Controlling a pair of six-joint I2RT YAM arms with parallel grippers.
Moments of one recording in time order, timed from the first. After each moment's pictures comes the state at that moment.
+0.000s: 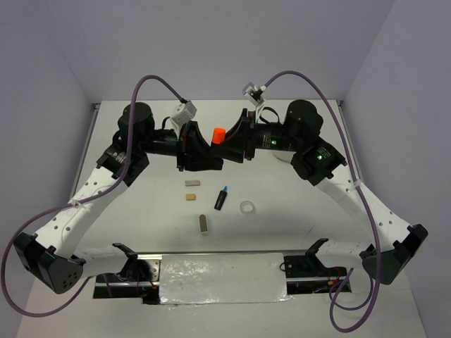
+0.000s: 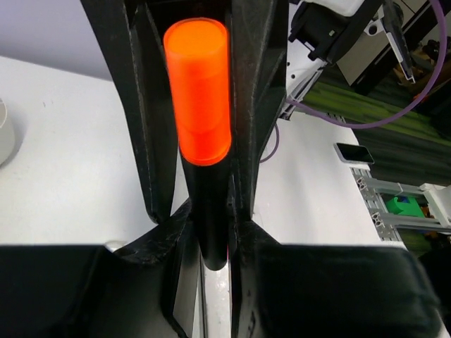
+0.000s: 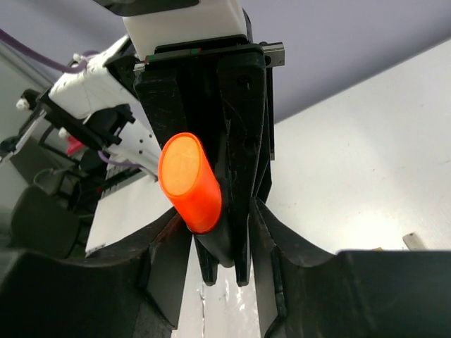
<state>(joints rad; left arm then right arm) -0.51 1.21 1.29 -0.09 1.15 -0.33 0.65 1.21 1.36 -0.10 -0.77 0.52</state>
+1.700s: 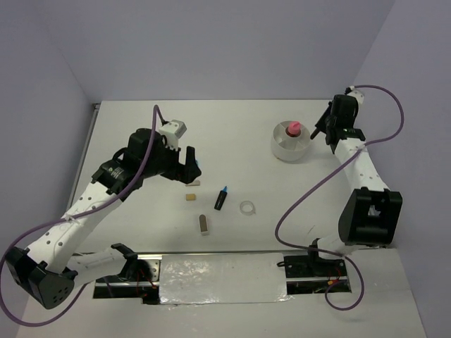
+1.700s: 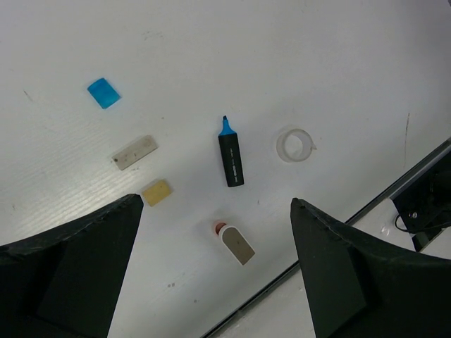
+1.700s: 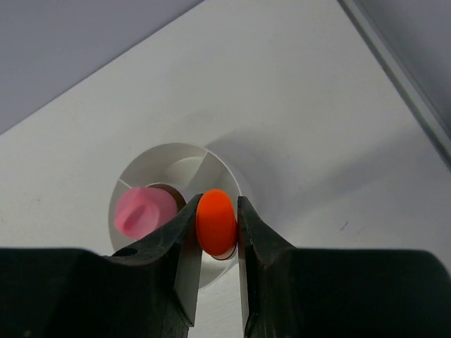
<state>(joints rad) -0.53 1.09 1.13 -0.63 0.16 -0.25 -0.10 1.45 1.22 -0.25 0.18 0.41</state>
